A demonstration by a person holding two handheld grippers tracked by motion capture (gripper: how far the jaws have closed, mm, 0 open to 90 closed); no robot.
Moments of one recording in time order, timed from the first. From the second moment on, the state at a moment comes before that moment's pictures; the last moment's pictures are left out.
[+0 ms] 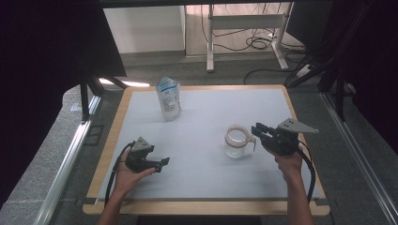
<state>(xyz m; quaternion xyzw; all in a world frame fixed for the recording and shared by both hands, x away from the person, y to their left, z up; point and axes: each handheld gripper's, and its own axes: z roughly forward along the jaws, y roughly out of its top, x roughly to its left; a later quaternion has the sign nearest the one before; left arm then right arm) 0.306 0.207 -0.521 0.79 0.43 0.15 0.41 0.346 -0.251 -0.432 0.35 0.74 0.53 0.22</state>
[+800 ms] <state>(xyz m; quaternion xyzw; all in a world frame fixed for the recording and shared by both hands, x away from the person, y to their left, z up) 0.304 0.203 -0.520 0.78 0.43 0.17 0.41 0.347 -0.247 -0.448 0.36 0.75 0.50 0.23</state>
